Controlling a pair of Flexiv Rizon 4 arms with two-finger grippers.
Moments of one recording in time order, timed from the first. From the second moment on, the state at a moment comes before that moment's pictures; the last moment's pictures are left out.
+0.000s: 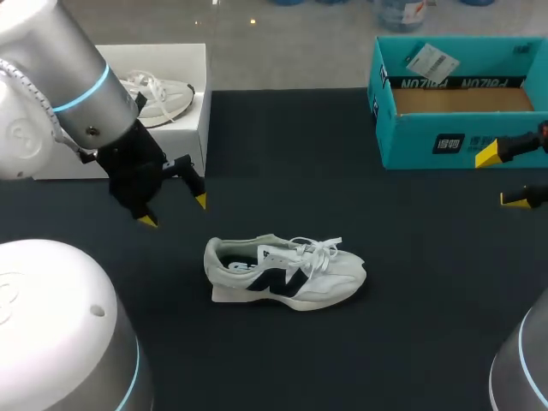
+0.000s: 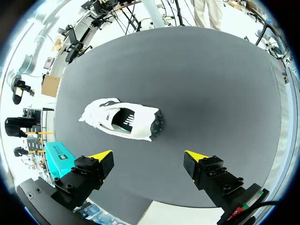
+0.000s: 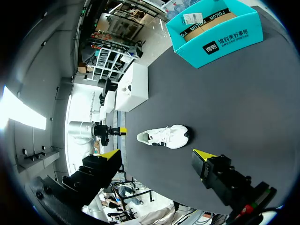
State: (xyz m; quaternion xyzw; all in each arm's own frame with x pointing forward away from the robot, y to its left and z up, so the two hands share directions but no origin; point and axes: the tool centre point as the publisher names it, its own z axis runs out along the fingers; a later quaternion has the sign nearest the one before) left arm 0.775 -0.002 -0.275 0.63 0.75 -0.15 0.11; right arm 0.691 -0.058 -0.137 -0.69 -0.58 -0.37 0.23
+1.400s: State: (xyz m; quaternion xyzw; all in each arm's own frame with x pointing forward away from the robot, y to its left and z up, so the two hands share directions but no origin) left arm 0.793 0.018 -0.251 0.34 0.89 -0.30 0.06; right arm 0.691 -0.058 -0.137 -0.69 -0.58 -0.37 0.23
